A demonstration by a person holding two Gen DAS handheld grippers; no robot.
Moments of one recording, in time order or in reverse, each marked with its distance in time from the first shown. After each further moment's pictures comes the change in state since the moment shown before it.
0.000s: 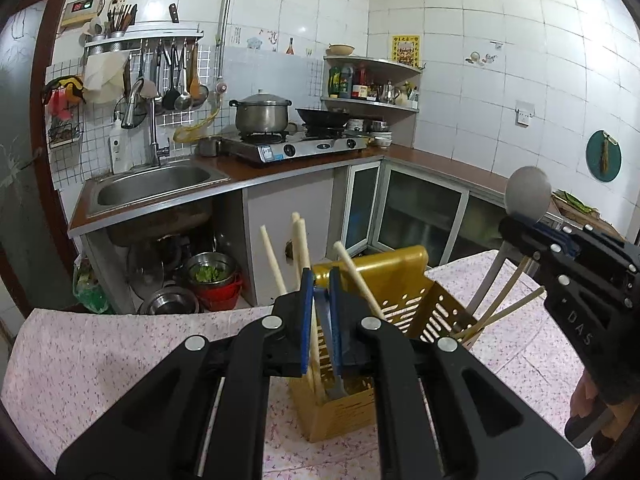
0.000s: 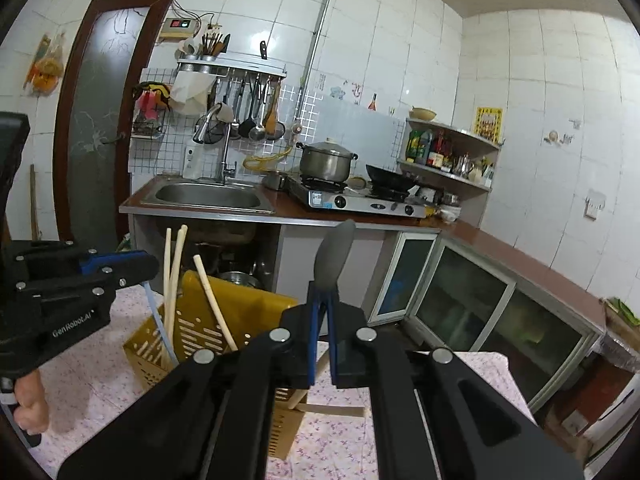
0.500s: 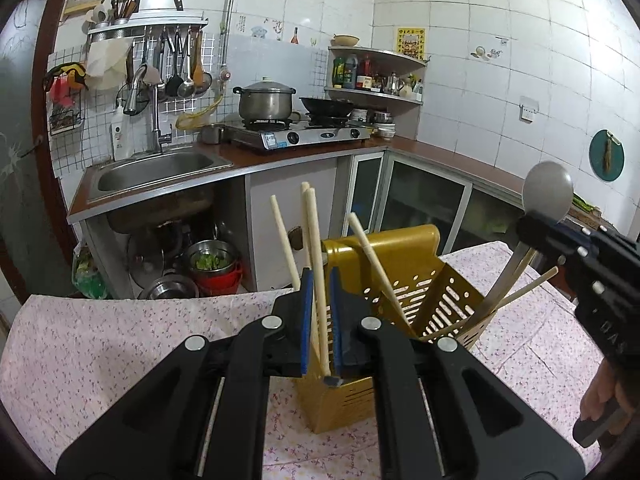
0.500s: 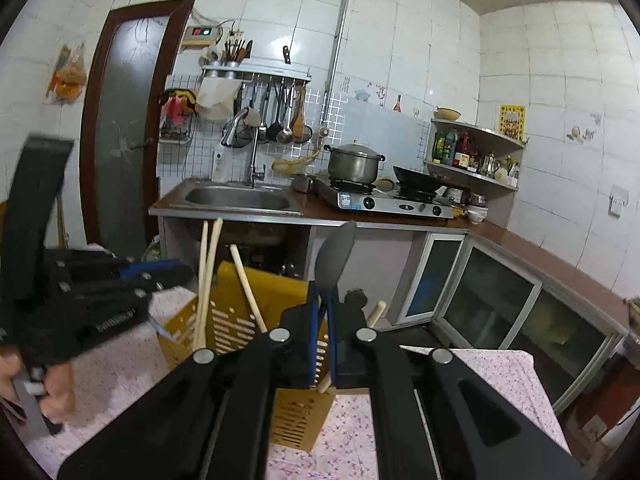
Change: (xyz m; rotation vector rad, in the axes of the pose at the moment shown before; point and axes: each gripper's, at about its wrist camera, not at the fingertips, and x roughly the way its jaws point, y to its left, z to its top) left arm 0.007 0.011 -0.012 -0.014 0.033 0.001; right arm -0.007 0.008 -0.016 -0.008 -0.006 0.106
